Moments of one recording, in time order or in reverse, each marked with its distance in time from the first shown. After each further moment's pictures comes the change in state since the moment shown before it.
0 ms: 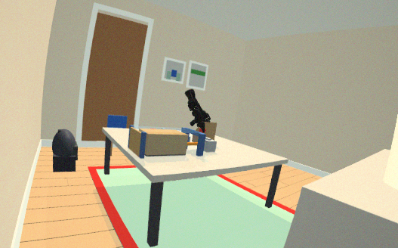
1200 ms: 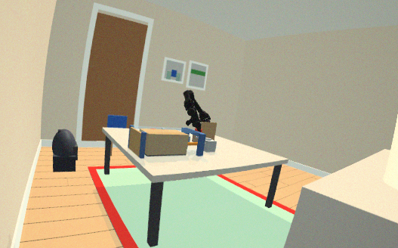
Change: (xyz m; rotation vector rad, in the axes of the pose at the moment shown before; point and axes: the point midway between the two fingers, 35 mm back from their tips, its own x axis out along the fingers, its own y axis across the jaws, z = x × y) arm -0.016 0.053 0.028 0.025 -0.038 0.031
